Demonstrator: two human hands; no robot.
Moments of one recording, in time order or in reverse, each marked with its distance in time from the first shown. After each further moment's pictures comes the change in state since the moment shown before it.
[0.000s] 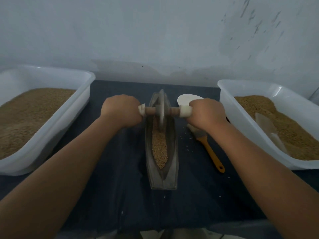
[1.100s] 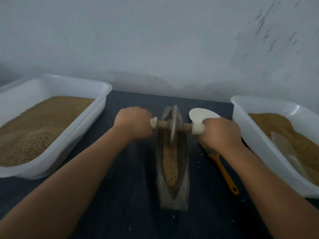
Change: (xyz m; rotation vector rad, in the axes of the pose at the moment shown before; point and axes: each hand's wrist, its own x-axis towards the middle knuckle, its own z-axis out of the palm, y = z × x) left_hand -0.003 -0.004 -0.005 0.017 -0.055 0.013; right_hand -0.019 -0.006 -0.015 -0.004 -0.071 0.021
